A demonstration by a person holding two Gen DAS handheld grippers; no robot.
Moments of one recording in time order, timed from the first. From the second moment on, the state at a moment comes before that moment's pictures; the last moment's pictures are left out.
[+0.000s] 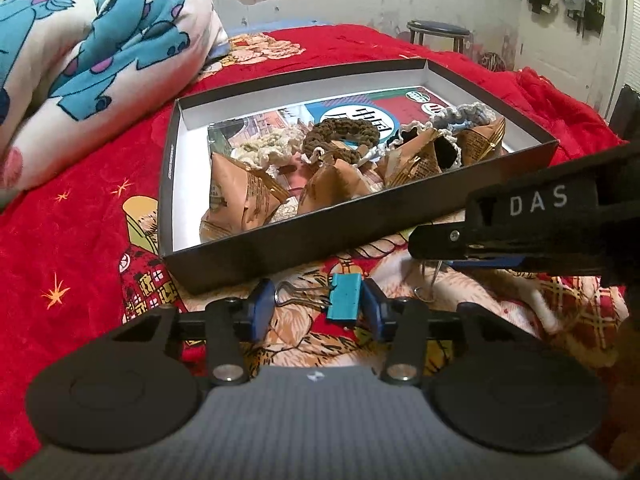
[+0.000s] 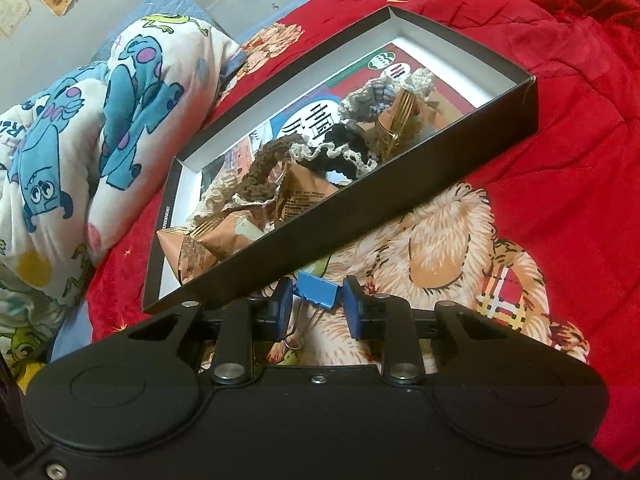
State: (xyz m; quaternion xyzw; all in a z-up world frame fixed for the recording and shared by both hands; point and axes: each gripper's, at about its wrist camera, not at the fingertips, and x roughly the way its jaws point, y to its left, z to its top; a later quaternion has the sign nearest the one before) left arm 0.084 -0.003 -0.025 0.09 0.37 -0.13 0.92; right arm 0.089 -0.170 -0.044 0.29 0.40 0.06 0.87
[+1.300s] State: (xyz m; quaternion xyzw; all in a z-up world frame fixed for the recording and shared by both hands) left arm 0.065 0.009 0.037 0.04 0.26 -0.14 0.95; right arm 0.068 -0.173 0.018 0.32 0.30 0.13 0.89
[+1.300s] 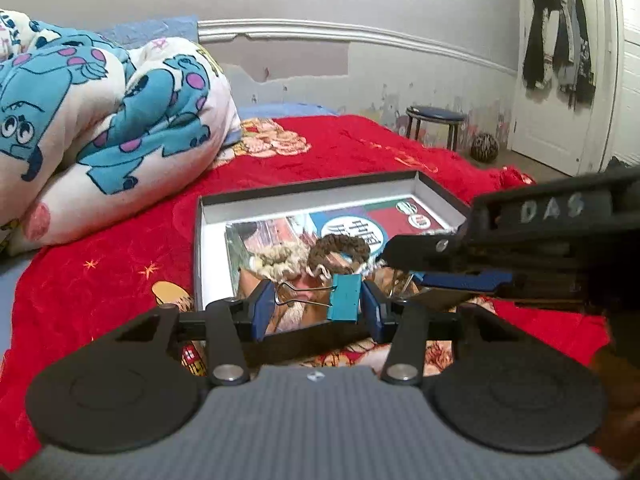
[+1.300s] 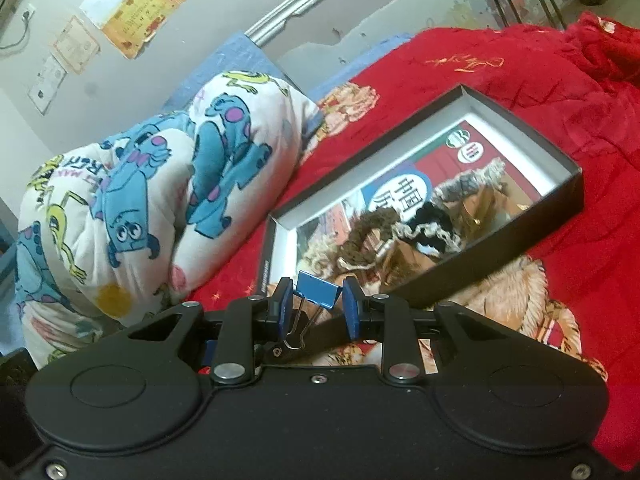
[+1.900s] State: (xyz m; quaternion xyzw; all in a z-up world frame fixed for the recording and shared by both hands) left arm 0.074 0.020 0.072 0.01 0.20 -0.11 0.97; right arm 0.085 -0.187 0.059 0.33 0.28 0.19 0.88
